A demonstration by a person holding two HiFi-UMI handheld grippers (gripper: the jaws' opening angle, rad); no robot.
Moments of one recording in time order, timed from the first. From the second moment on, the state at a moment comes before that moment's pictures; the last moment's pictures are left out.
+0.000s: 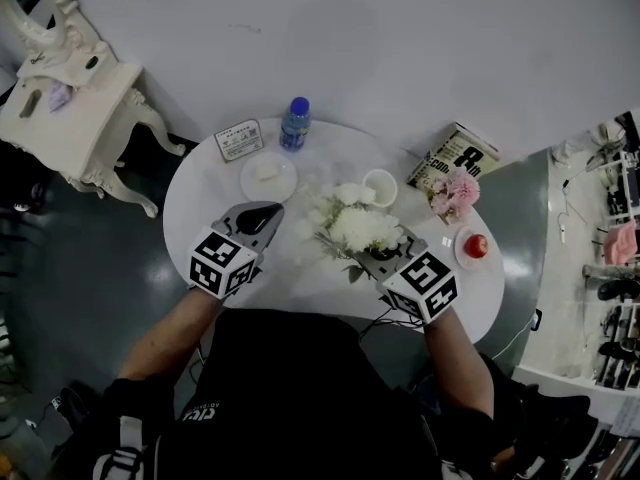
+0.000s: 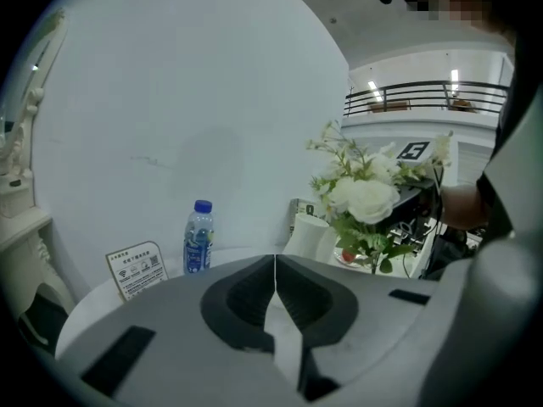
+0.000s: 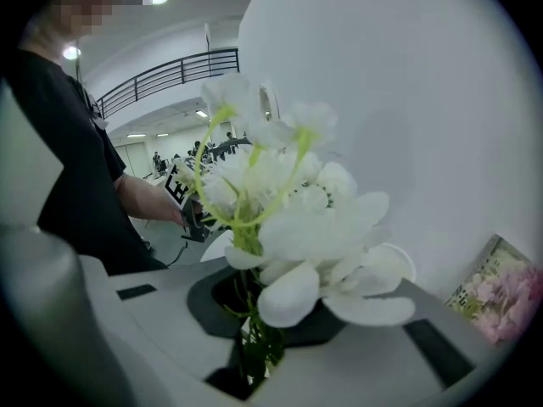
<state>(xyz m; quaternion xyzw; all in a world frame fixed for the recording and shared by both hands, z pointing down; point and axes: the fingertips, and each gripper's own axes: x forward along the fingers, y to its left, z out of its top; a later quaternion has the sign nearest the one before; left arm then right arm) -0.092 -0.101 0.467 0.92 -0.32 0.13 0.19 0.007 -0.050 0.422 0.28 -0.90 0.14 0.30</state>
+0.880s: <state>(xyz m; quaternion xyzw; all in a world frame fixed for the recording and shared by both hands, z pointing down) 0.014 -0.088 0.485 0.94 -0.23 0.18 0.18 0.079 -0.067 0.337 0.34 -0.91 0.12 0.18</state>
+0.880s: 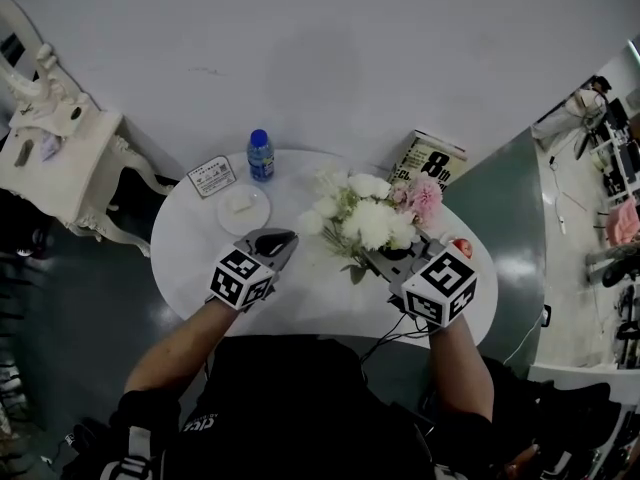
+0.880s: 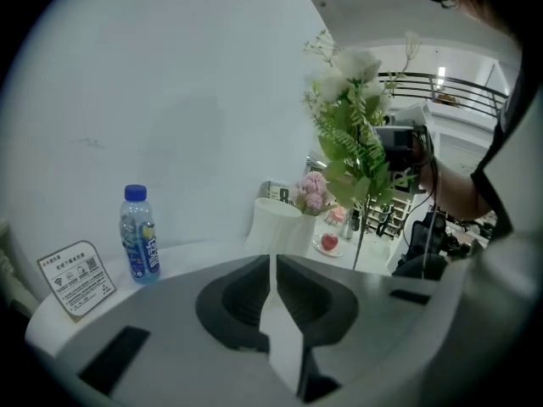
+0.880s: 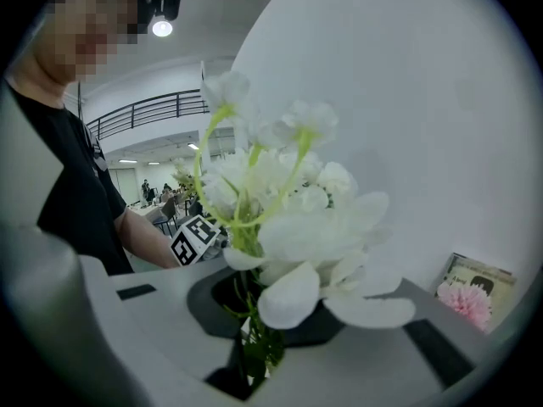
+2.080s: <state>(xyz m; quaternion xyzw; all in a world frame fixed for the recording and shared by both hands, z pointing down) 0.072 -0.120 0.509 0.94 -0.21 0.22 0.16 0.099 -0.136 0.213 0.39 -0.92 0.04 0.08</state>
